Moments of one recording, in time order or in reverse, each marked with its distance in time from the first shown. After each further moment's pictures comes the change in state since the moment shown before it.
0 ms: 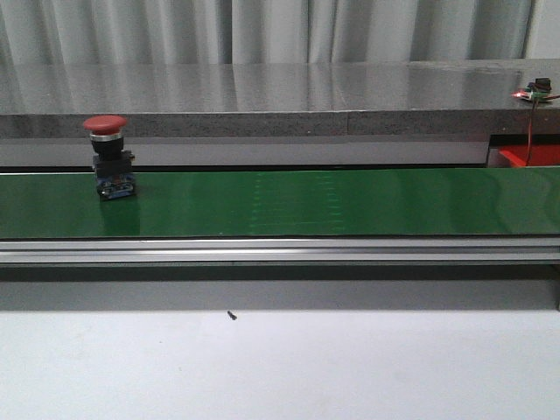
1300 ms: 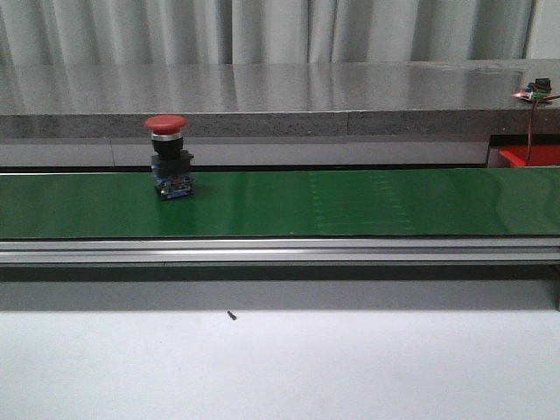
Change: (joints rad) left arm -0.252 -0.800 0.633 -0.126 -0.177 0.119; right arm 0.000 0.000 0.000 0.000 0.039 0.000
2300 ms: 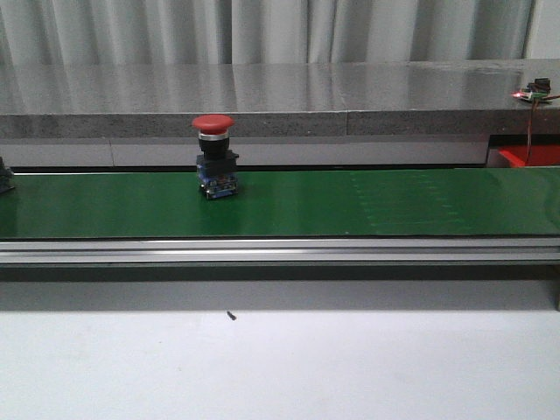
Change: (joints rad) left arm 0.000 -0.542 0.334 0.000 -0.062 0.029; right arm 0.180 0.364 -0.394 -0.014 0.220 0.000
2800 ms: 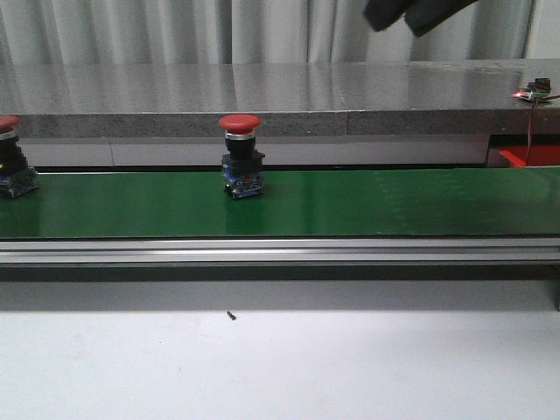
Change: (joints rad) left arm 0.000 0.000 0.000 0.000 0.000 0.002; right arm 0.209 0.392 -0.342 -0.004 0.119 0.009
